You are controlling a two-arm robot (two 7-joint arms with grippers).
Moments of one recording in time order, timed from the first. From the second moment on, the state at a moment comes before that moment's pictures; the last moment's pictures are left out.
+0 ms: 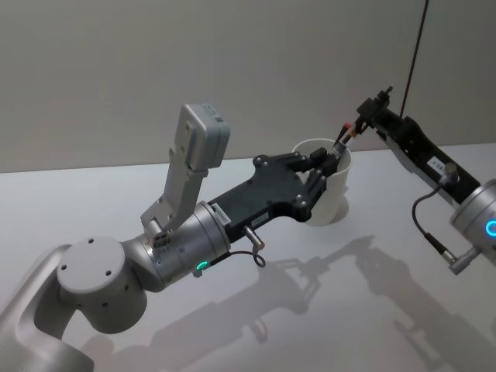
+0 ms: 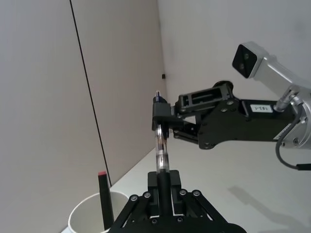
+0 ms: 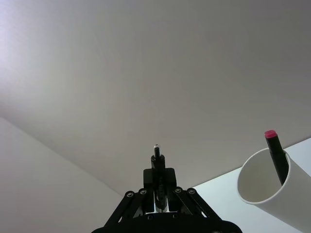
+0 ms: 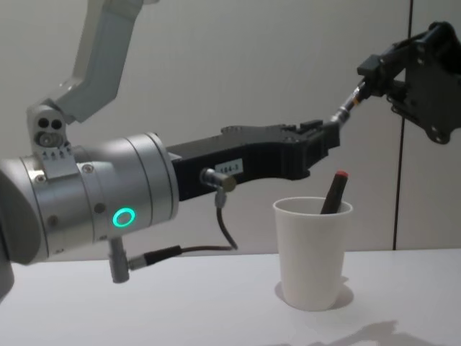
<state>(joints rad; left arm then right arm) -0.26 0.28 0.39 -1.64 -0.37 0.06 -0.58 0.11 0.41 -0.29 -1.91 1.42 0.20 -0.01</state>
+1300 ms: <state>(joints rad) -0.26 0.28 0.39 -1.64 -0.37 0.06 -0.58 0.11 0.43 -0.29 -1.90 1.38 0.18 0.00</state>
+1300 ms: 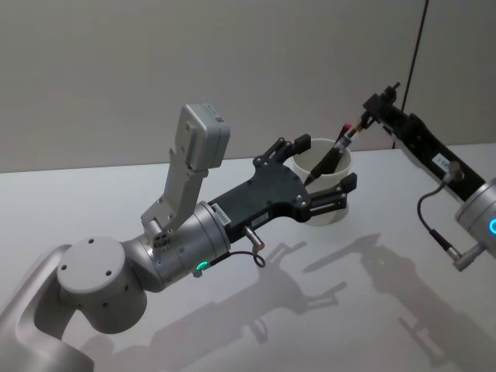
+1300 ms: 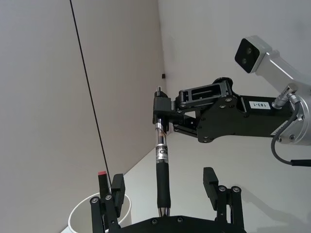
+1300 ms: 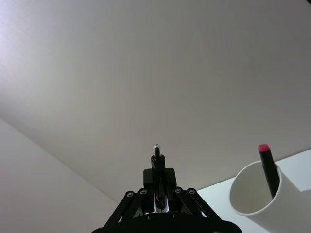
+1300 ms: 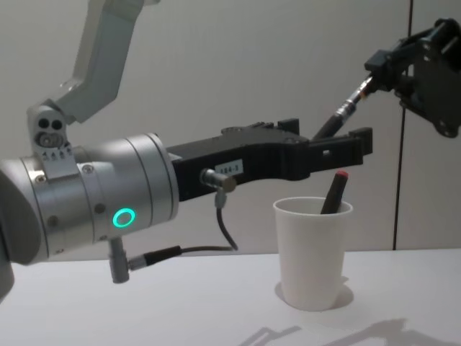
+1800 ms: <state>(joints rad) -0.26 0.28 0.39 -1.64 -0.37 0.06 -0.58 0.14 0.46 -0.28 -1.87 1.22 0.11 0.03</state>
